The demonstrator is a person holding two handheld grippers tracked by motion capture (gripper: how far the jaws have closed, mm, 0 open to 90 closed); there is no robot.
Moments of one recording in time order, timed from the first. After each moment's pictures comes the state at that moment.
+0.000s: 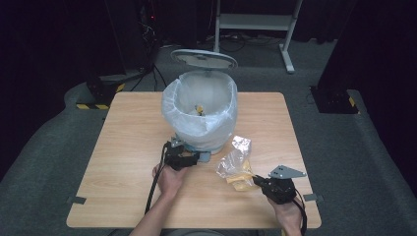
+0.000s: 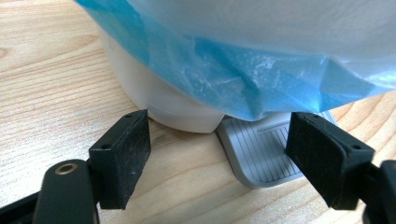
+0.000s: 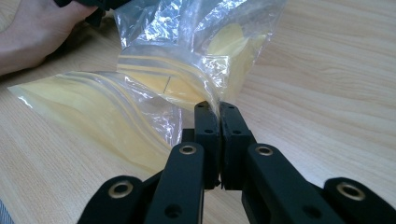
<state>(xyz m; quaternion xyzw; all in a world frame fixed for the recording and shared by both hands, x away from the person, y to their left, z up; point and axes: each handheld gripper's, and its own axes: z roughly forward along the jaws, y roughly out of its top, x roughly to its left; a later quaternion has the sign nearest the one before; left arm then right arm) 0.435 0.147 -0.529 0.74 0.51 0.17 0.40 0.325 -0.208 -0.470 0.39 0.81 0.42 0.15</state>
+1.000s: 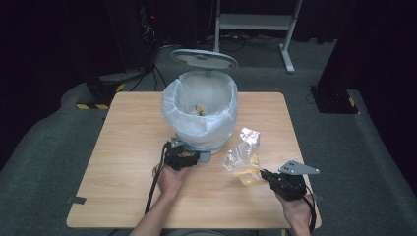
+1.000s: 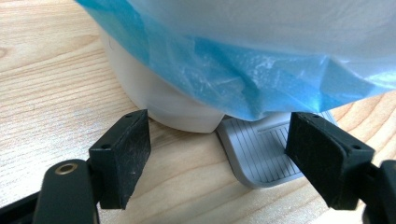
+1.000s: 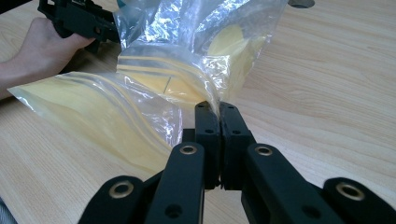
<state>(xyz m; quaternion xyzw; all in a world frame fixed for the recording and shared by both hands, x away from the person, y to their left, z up) 0.435 0.147 -0.529 0.74 0.51 0.17 0.40 0.323 -0.223 -0.441 0.40 0.79 0.43 0.17</state>
